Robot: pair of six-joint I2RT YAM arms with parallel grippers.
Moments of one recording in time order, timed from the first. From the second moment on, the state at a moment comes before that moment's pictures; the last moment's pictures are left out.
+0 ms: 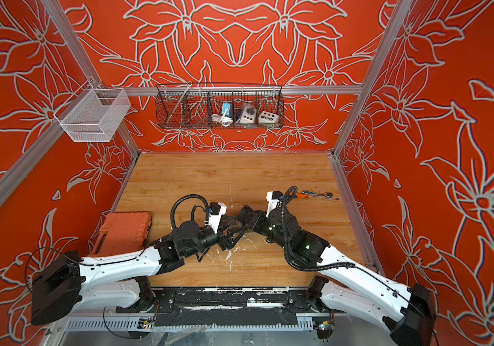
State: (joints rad) left arm -0.96 0.98 0.64 0.18 0.48 -0.26; right arm 0.82 0.66 0.58 -0.18 -0.34 0.07
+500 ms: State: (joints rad) left arm -0.96 1.01 0.65 0.21 0.61 -0.26; right arm 0.82 0.69 0.55 -0.10 -0.48 0.07
